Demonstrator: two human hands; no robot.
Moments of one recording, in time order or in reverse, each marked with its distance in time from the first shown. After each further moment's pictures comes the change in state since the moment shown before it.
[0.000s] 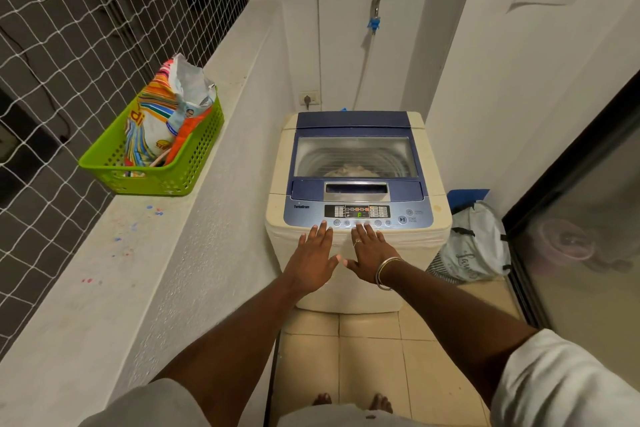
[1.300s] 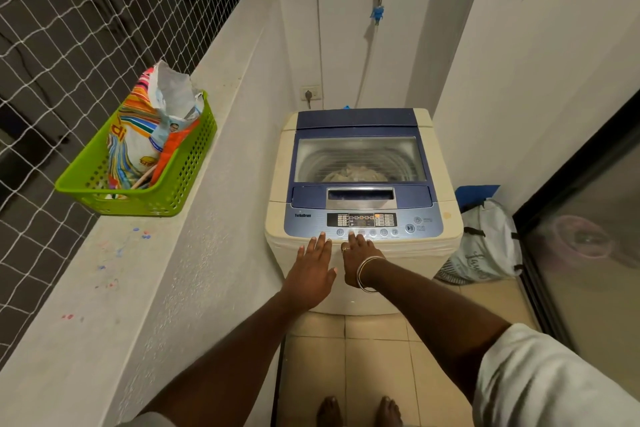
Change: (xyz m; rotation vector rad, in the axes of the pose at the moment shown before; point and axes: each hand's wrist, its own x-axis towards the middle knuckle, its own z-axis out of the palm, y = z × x) left_hand 0.020 -0.017 0.017 0.004 -0.017 -0.012; right_hand 0.052 -0.019 -0.002 -0.124 -0.157 0.009
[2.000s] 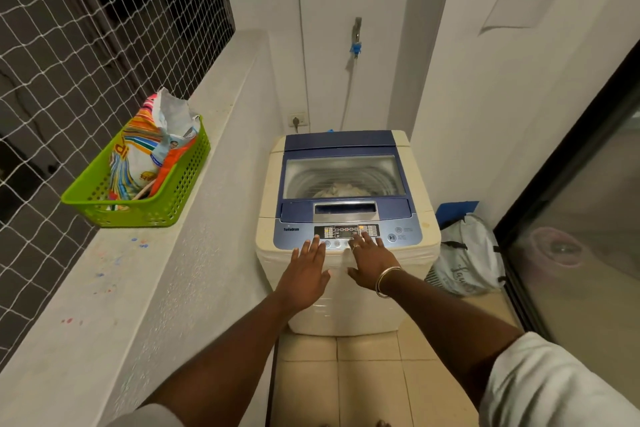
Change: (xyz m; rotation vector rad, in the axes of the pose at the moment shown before) left_hand -0.006 0.019 -0.025 0.053 0.055 0.056; right_hand -0.047 0.046 -0.006 0.122 0.288 0.007
